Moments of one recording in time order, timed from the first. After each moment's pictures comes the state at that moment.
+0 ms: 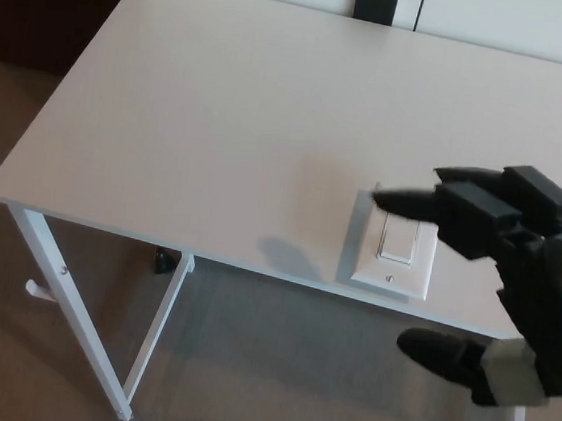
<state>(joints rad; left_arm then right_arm) 0.19 0.37 0.13 0.66 -0.12 0.02 -0.34 0.11 -0.41 0.17 -0.78 -0.68 0.06 0.26</state>
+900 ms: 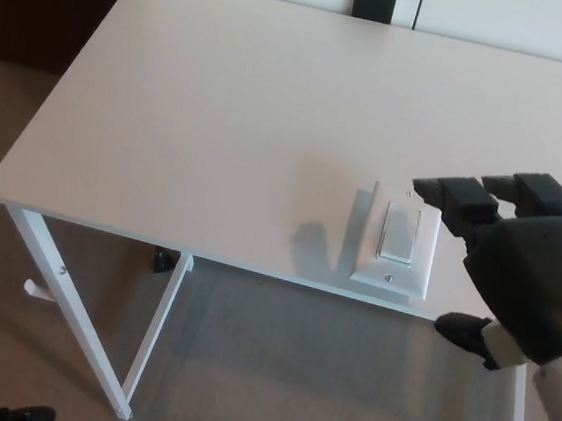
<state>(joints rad) 0.17 0.37 0.12 0.64 -0.12 0.02 -0.34 0.00 -0.38 0.30 -0.44 -1.16 0.22 0.24</state>
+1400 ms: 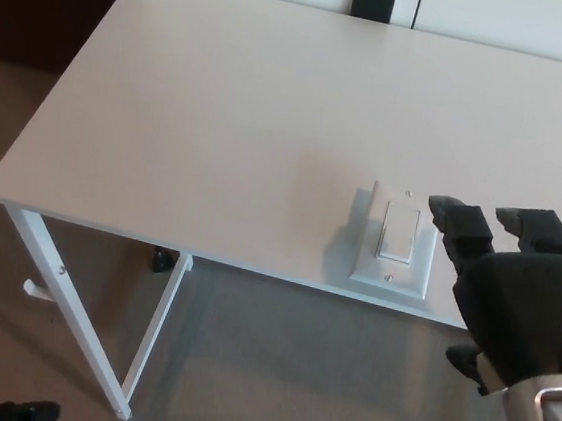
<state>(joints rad) 0.16 0.38 0.10 0.63 -0.12 0.02 -0.34 0.05 -0.32 0.37 -0.36 -1.32 0.30 0.15</state>
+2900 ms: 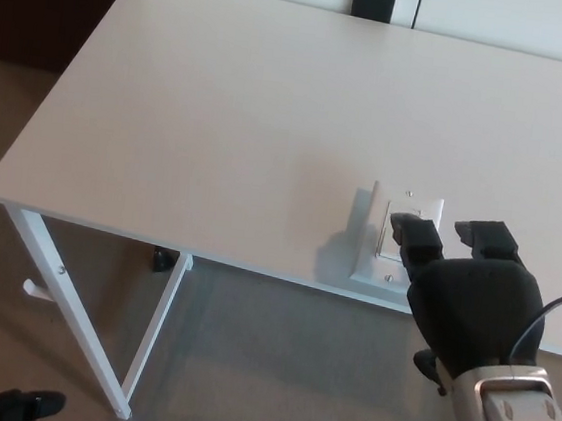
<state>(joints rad) 0.15 0.40 0.07 0.60 -0.08 0.02 -0.33 -0.03 -0.25 0.47 -0.20 -1.38 0.37 0.16</state>
